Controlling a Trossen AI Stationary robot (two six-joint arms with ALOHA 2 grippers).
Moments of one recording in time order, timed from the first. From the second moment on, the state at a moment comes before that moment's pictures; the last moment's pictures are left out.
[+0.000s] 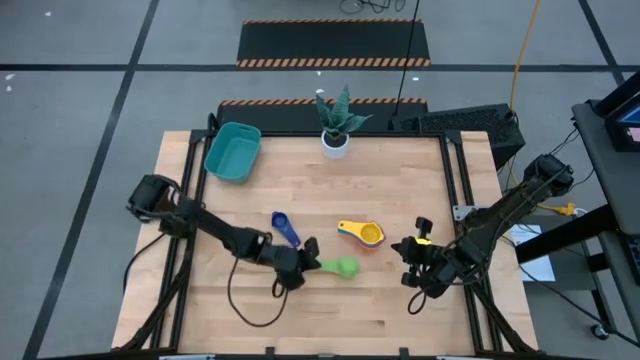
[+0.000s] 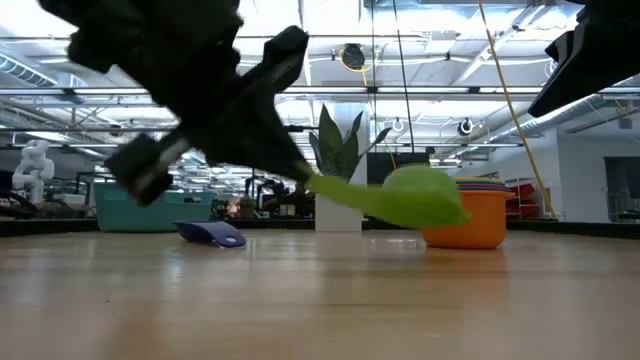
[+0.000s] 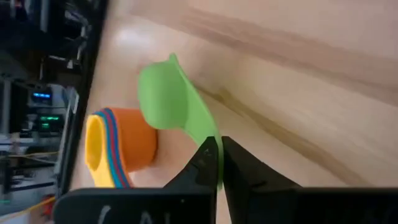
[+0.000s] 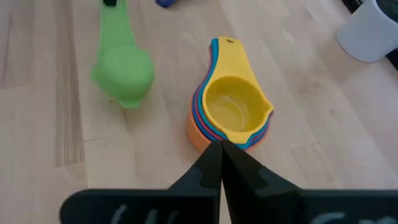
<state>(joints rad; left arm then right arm) -0.36 1.77 0.85 0.26 -0.20 1.00 0.72 1.22 0.76 -0.73 0.73 0.80</state>
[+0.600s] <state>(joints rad) -0.02 1.66 0.85 0.50 0.45 0.37 0.73 1.10 0.79 -0.65 0.94 0.67</state>
